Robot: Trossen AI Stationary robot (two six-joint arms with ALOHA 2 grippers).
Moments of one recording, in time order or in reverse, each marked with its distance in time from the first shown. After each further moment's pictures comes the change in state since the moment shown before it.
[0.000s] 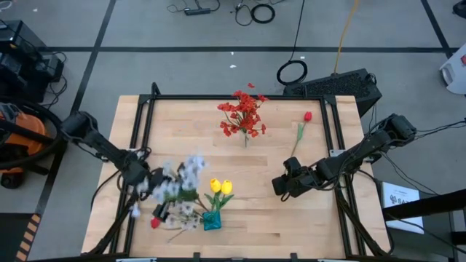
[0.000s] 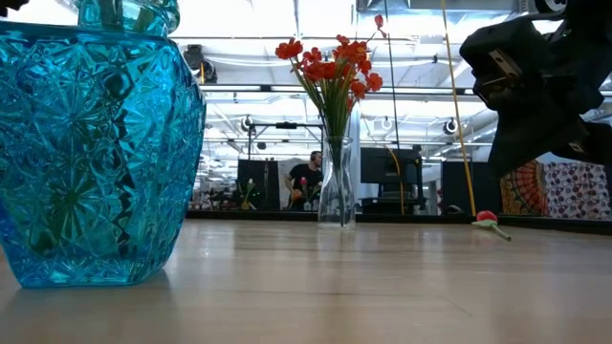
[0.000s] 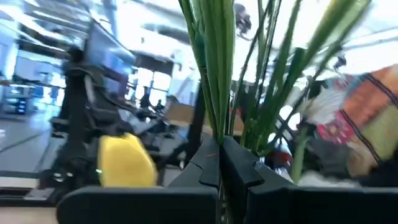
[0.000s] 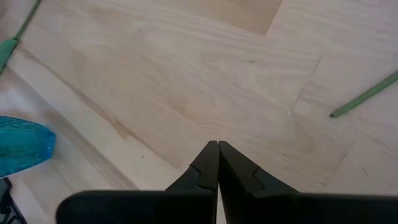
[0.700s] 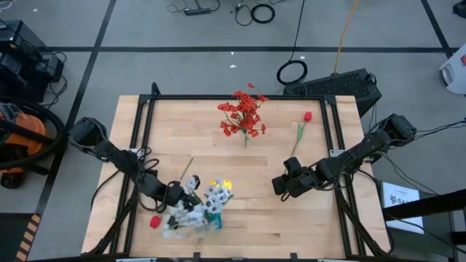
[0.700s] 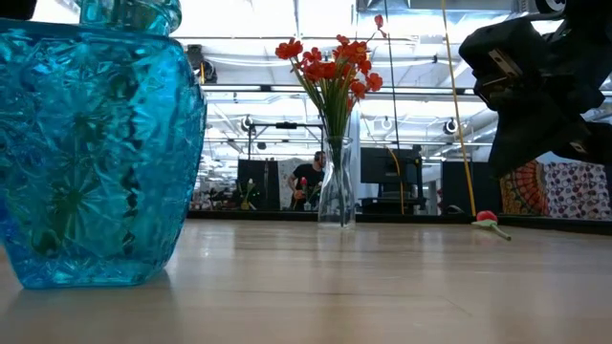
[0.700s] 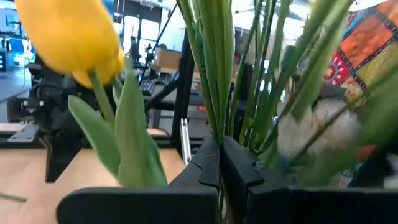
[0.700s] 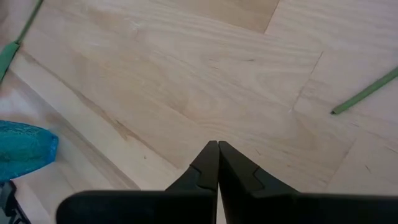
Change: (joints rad) left arm 0.001 0.181 0.011 -0.066 0.076 -0.055; right arm 0.000 0.000 0.000 0.001 0.000 0.023
